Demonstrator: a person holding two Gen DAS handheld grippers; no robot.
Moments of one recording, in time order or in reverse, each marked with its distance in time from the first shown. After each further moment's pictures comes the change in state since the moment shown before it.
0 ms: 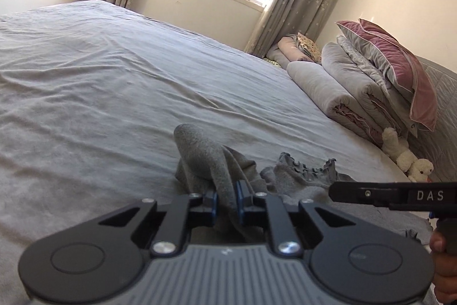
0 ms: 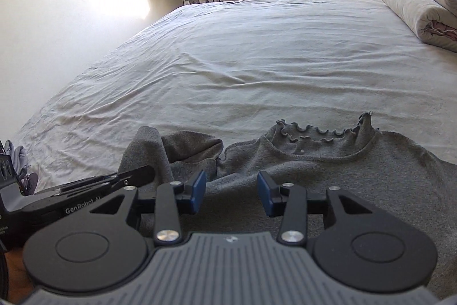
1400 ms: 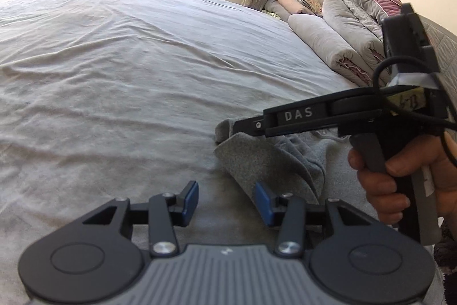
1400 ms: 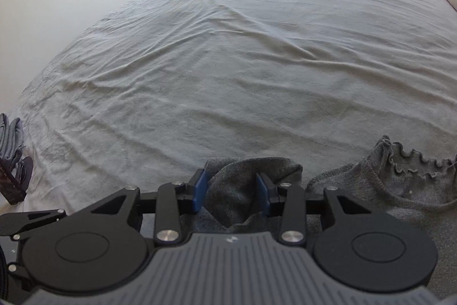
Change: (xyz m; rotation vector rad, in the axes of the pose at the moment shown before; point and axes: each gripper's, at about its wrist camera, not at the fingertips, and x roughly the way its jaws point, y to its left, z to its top) left arm -0.026 0.041 0.018 0.019 0.215 0.036; right arm 0.123 0.060 0.036 -0.073 0.227 0.052
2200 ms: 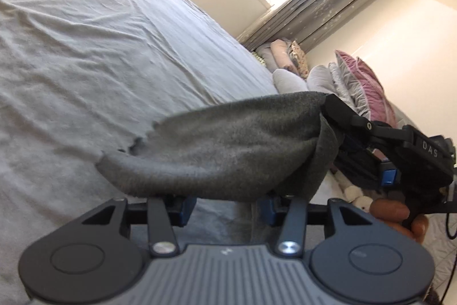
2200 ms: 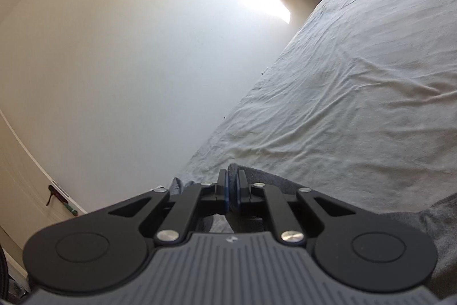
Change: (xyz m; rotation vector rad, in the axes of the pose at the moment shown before) left arm -0.019 0.048 0.007 -0.366 -0.132 -0.290; right arm -0.083 -0.012 0.018 0.160 -0.222 0.784
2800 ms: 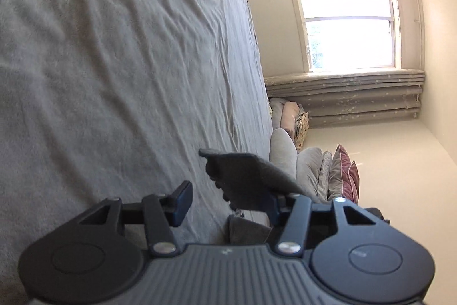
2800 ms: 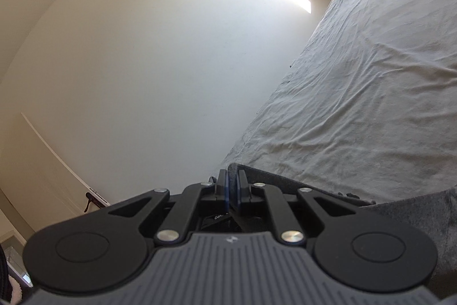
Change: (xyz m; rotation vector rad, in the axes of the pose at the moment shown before) left arm 0.012 0.062 -0.010 -0.562 -0.122 -0.085; right arm -0.011 -0.007 0.005 0.061 0.033 0.145
